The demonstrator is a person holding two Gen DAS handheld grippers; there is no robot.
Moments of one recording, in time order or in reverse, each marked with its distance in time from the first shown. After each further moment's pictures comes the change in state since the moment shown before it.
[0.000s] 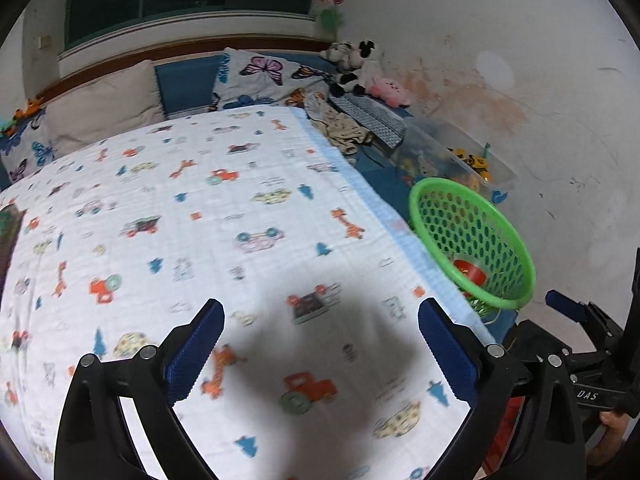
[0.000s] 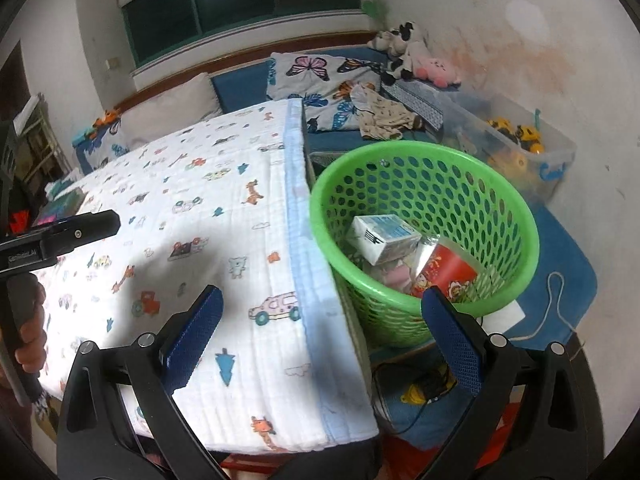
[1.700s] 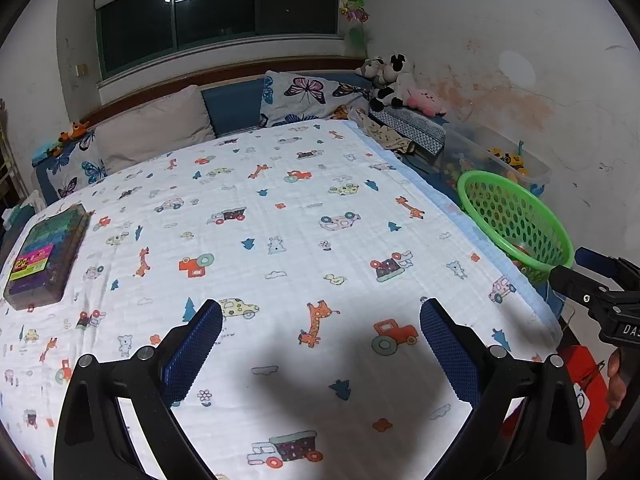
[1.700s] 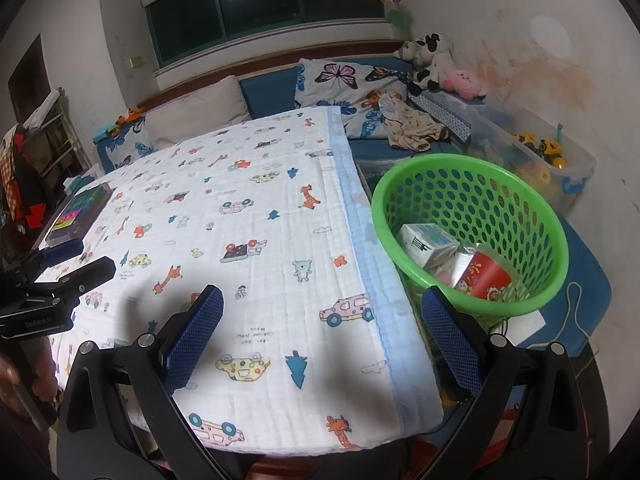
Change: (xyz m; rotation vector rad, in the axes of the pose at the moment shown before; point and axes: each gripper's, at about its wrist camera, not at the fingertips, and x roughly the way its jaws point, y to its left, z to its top) left arm -0.045 0.031 -0.042 0.051 -0.079 0.181; right arm -0.009 0.042 0.001 -0.011 -0.023 0.067
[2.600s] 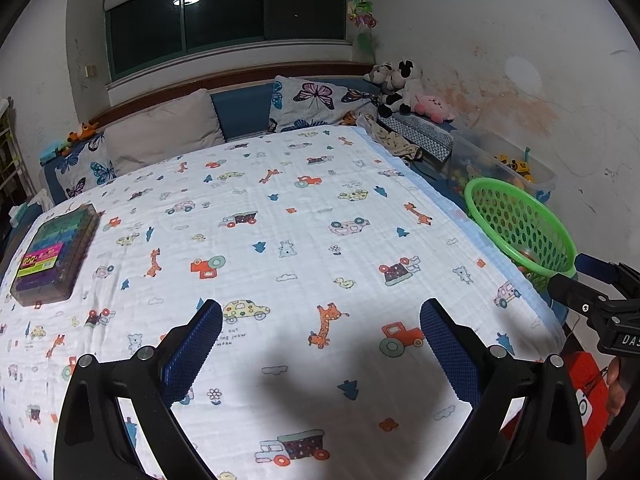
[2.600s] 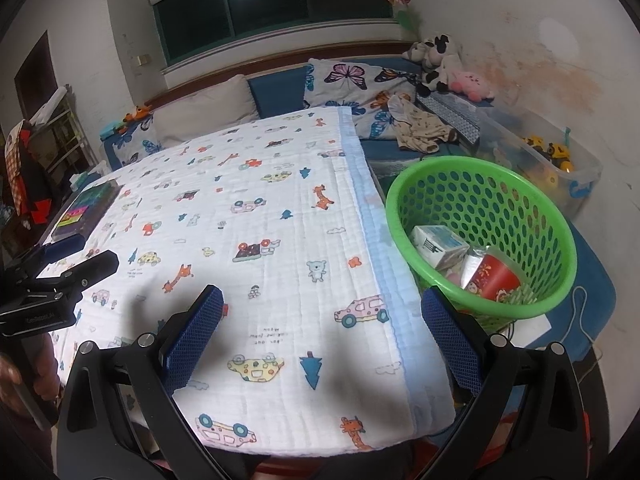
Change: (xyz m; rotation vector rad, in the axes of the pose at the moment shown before) left arm -0.006 0.004 -0.001 -0.013 -0.018 0.022; right arm 0.001 0.011 0.000 -0.017 0.000 0.022
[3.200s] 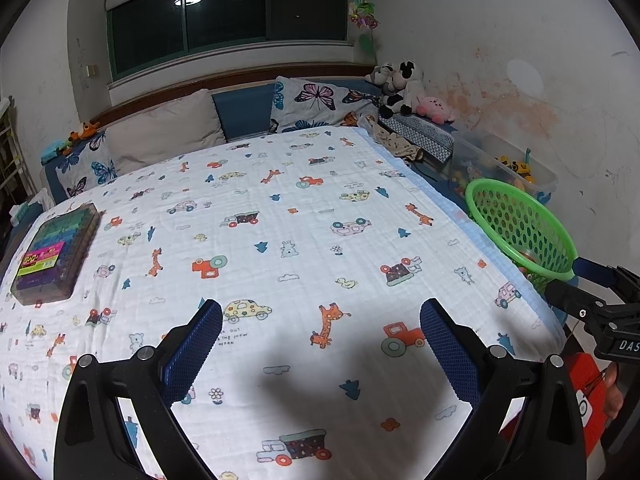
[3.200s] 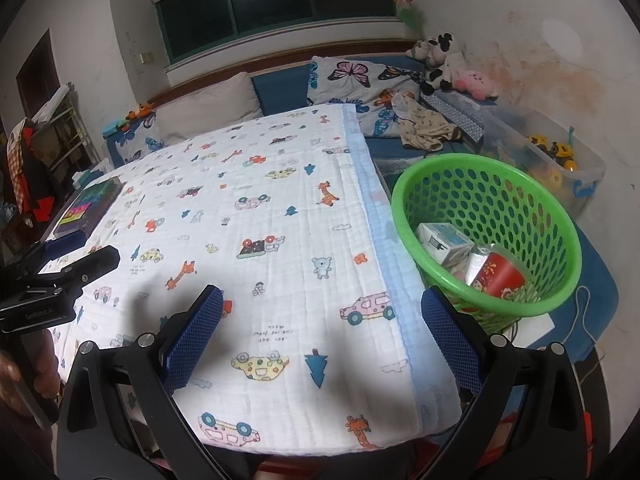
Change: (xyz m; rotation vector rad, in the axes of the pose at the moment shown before) left arm -0.001 0.000 0.002 -0.003 -0.002 0.003; right arm 0.003 0.002 -0.001 -0.003 0.006 0.008
